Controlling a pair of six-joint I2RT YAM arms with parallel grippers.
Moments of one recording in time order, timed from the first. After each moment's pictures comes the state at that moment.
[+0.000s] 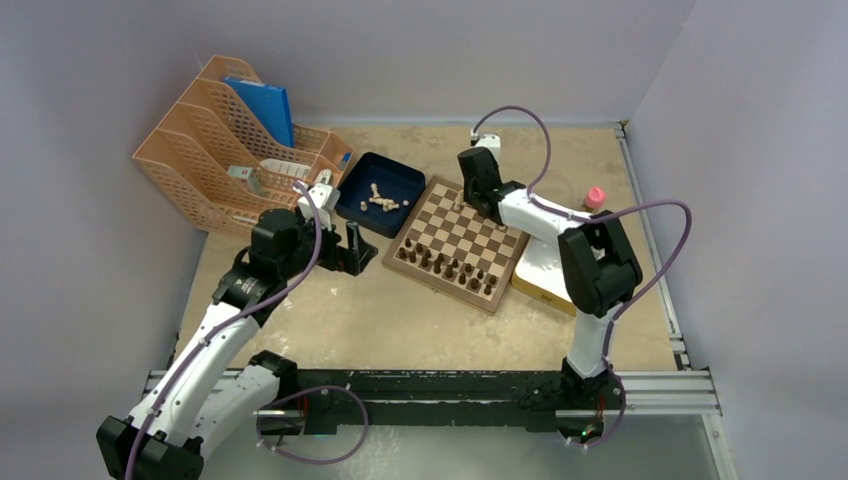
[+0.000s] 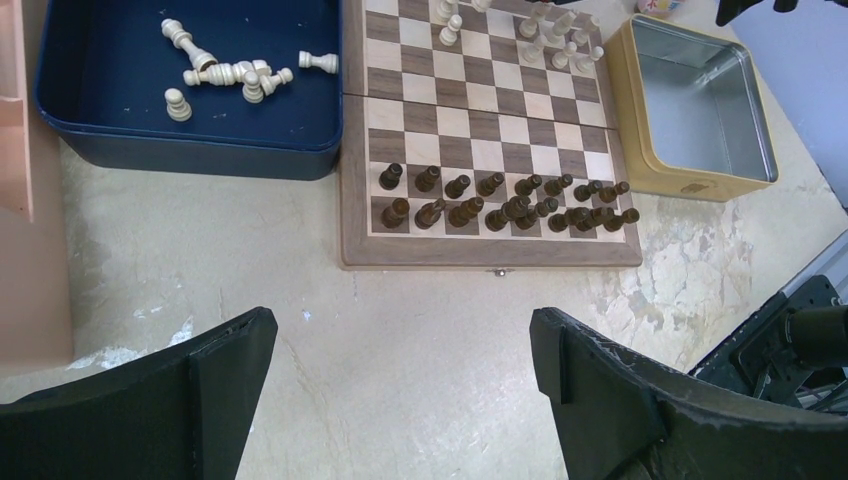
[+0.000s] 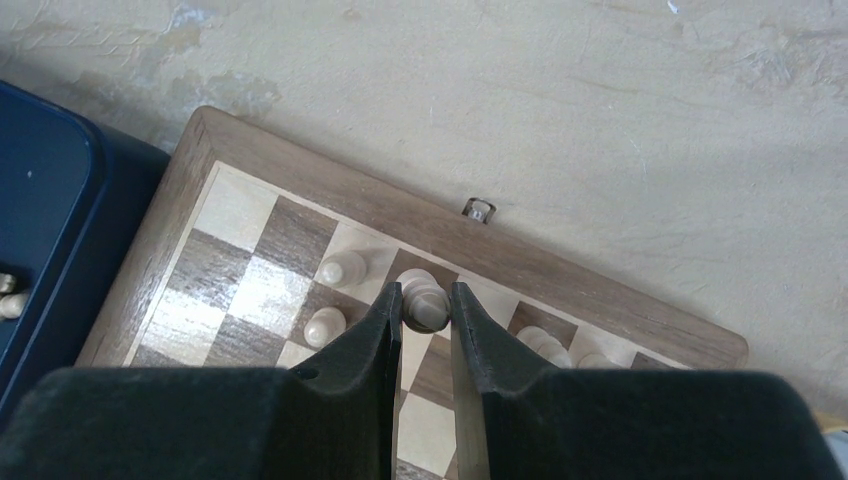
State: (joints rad) left arm -0.37 0.81 0.75 -0.37 0.27 -0.24; right arm 0.51 1.88 1.32 -0.15 0.44 0.35
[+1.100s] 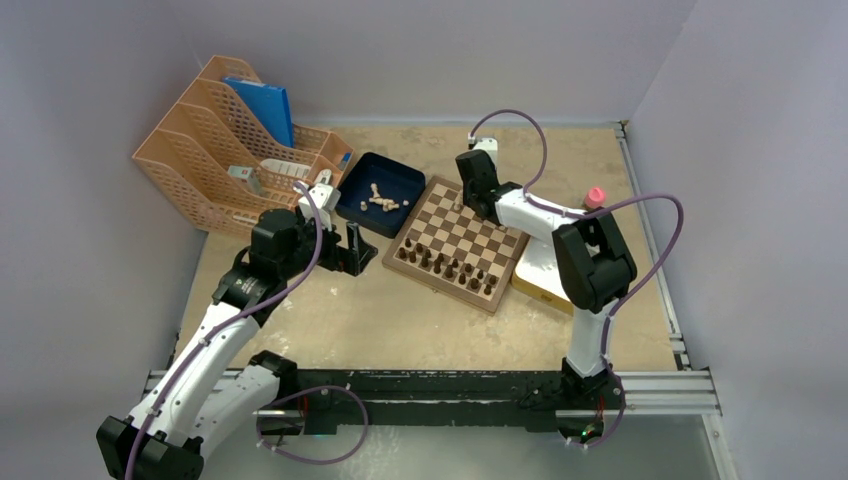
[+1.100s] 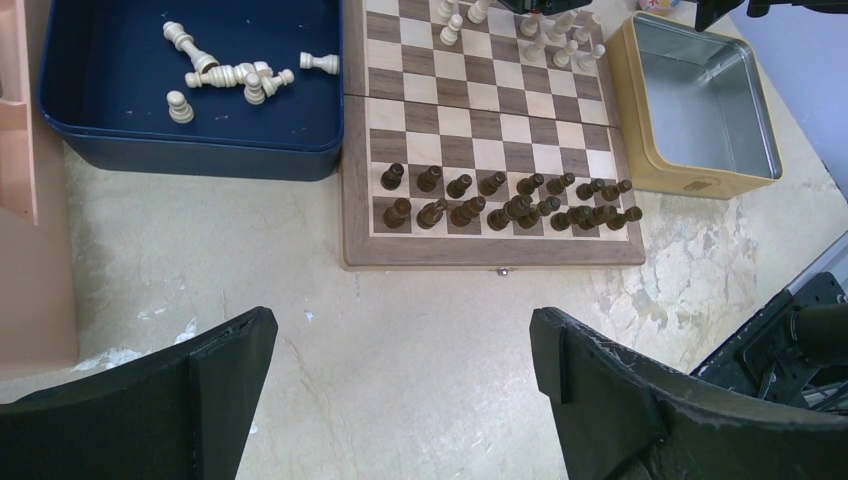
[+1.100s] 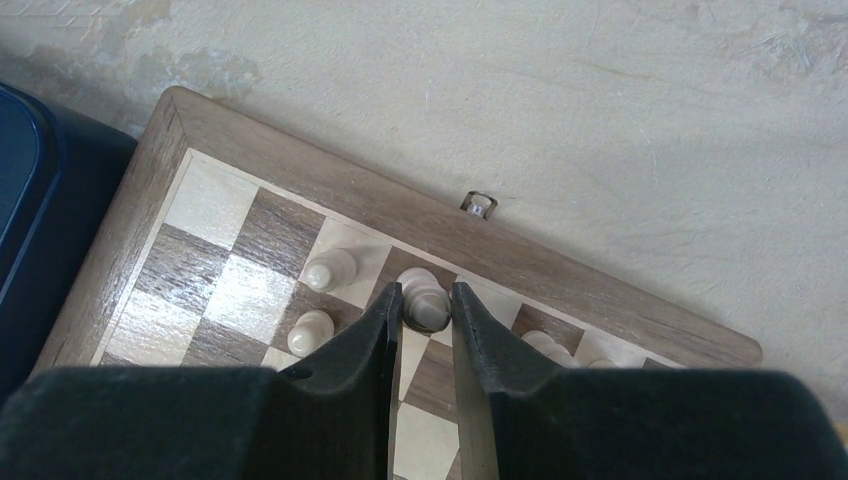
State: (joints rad) left arm -0.37 0.81 0.75 -0.37 0.27 -0.22; right arm 0.51 1.93 1.33 -0.14 0.45 0.33
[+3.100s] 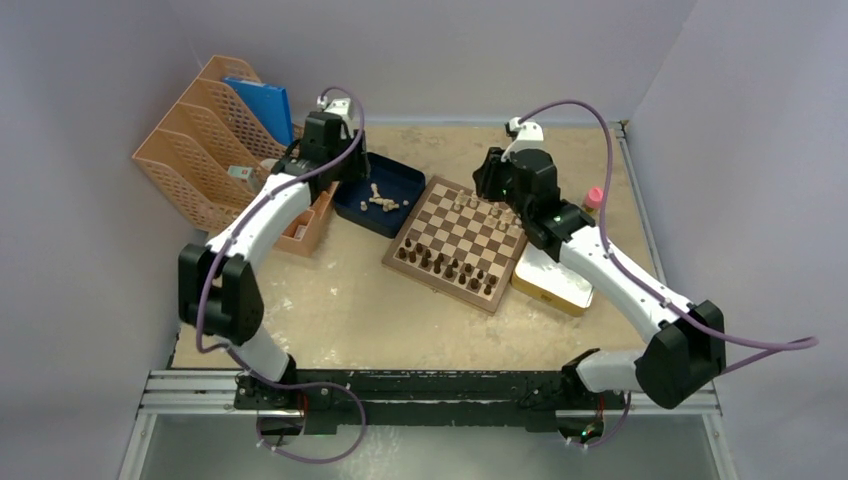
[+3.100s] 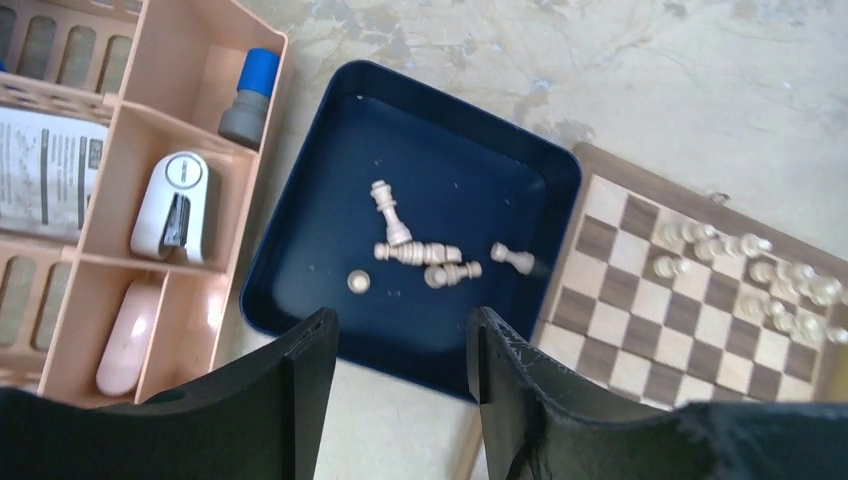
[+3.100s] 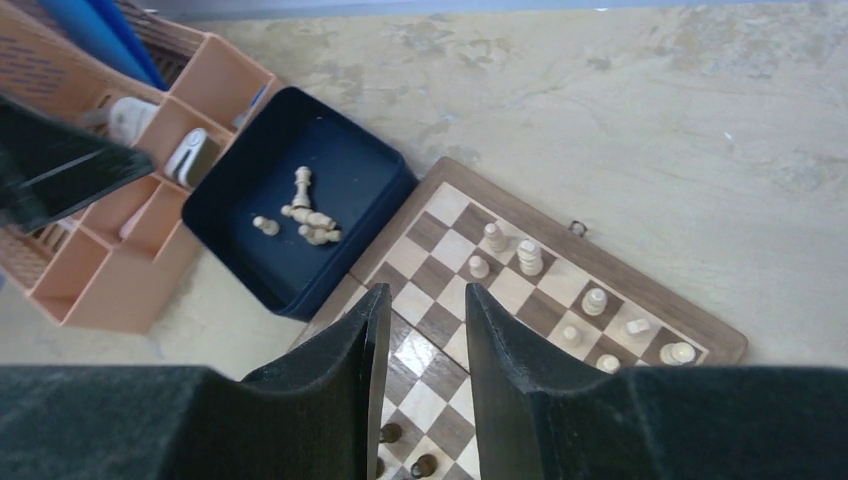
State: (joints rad) left arm -0.30 1.60 1.37 -0.38 -0.03 -0.28; right arm 0.52 1.33 1.11 -0.12 0.19 0.36
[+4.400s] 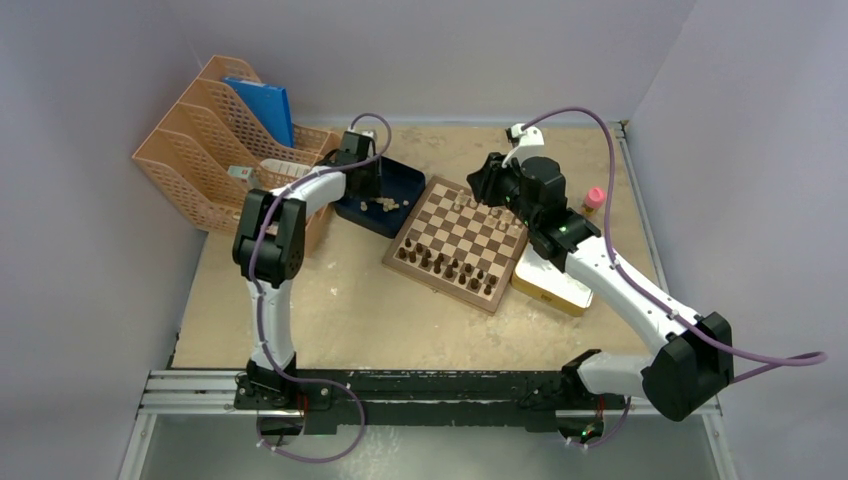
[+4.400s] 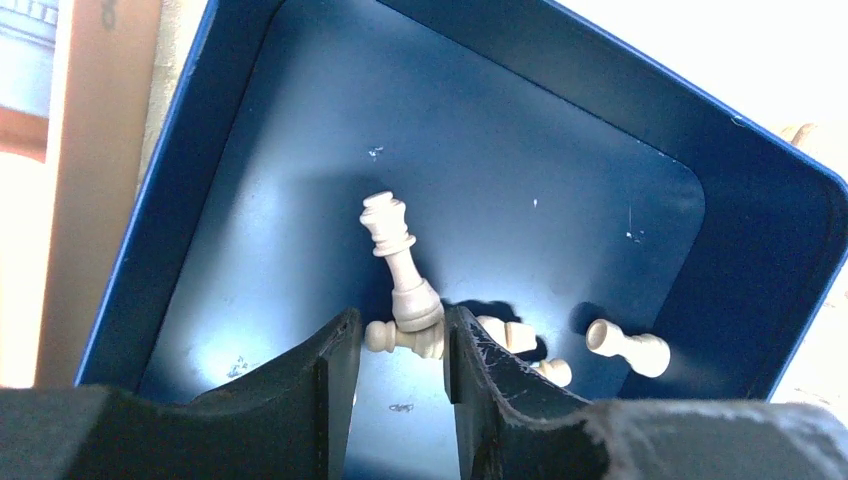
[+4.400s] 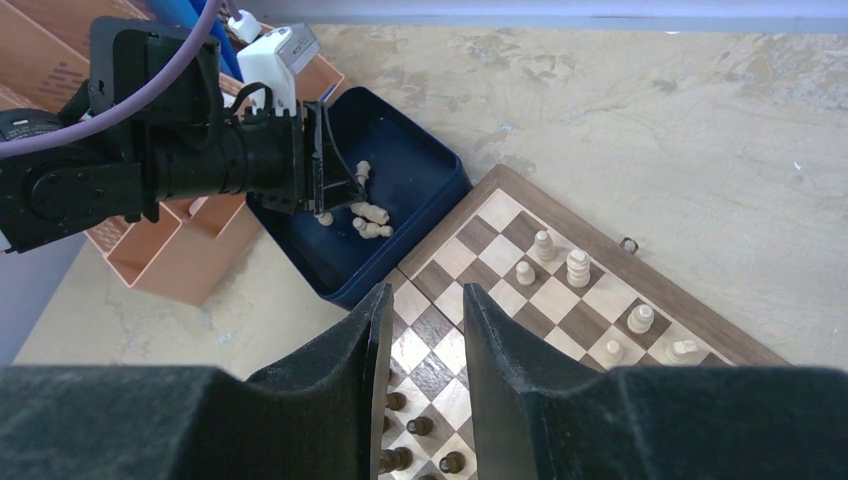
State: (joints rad) left arm -0.29 2.11 1.53 -0.29 -0.01 -0.31; right arm 0.52 1.26 1.03 -0.02 0.06 0.35
